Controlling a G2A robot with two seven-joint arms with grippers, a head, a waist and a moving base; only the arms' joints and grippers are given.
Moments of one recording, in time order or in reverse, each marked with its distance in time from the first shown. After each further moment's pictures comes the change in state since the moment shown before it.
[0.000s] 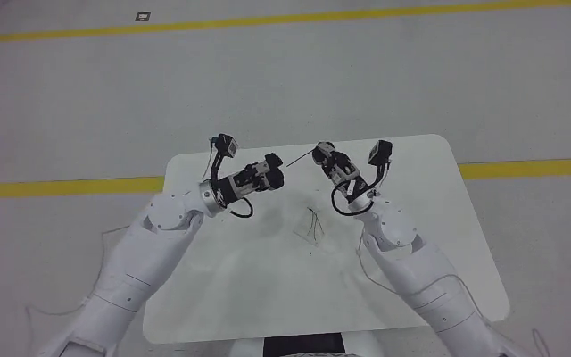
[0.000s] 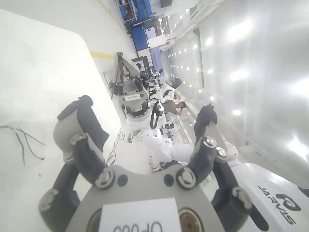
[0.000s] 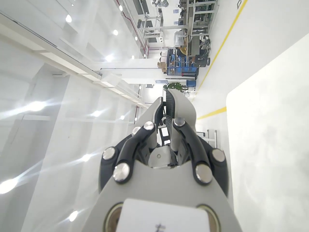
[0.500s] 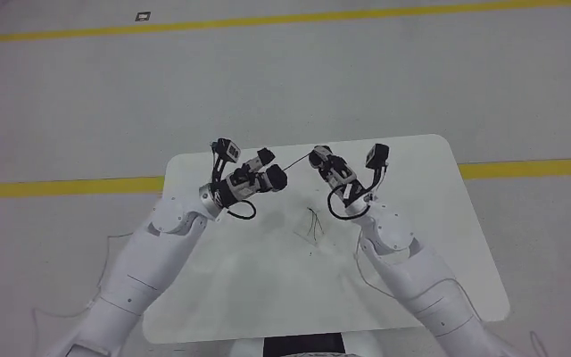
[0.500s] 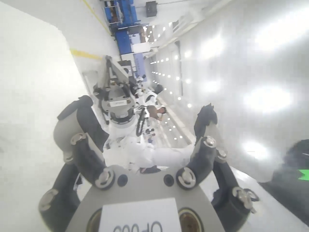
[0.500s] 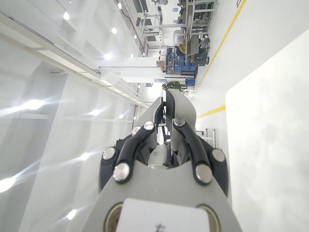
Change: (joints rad) left arm 0.016 -0.023 0.007 0.040 -0.234 0.000 -0.066; right arm -0.023 -0.009 -0.015 -0.025 -0.015 0.013 -0.021
